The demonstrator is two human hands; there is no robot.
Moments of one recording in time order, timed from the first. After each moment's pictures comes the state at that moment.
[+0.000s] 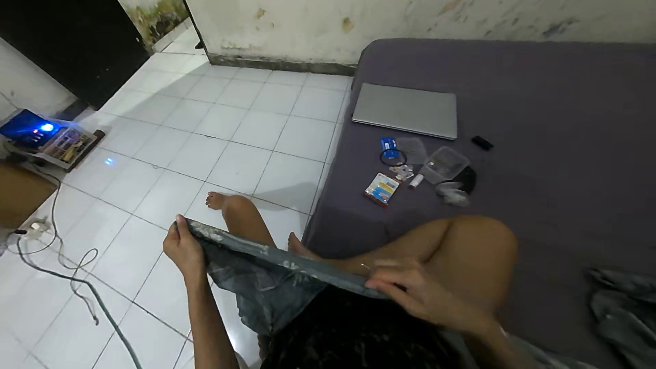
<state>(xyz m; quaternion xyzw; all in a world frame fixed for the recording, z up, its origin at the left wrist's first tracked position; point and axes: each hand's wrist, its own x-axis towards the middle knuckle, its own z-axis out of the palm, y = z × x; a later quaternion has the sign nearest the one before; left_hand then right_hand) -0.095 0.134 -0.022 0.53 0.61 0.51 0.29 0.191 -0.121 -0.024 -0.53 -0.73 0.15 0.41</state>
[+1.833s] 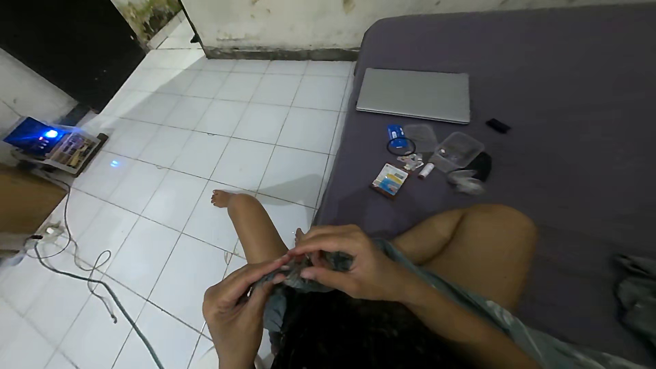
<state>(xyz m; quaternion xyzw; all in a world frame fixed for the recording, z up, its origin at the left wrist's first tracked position) -0.067 0.023 0.039 0.71 0.22 0.50 0.45 0.129 -0.028 0.021 -0.36 -0.67 0.28 0.59</state>
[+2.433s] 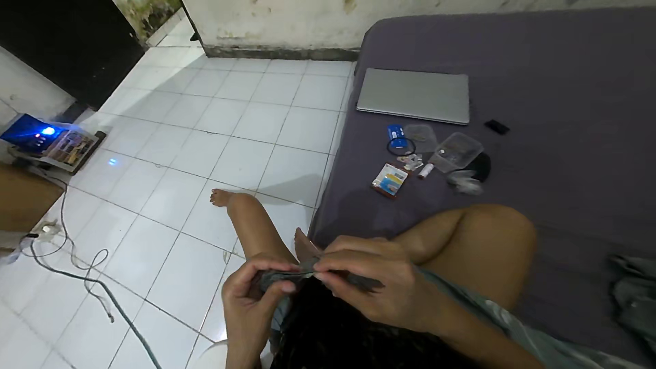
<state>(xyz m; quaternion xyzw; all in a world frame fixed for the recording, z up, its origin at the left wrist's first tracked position) -0.061 0.022 0.032 0.67 0.19 0.46 0.55 0.126 -0.050 0.040 -0.42 -0.69 0.12 0.58</state>
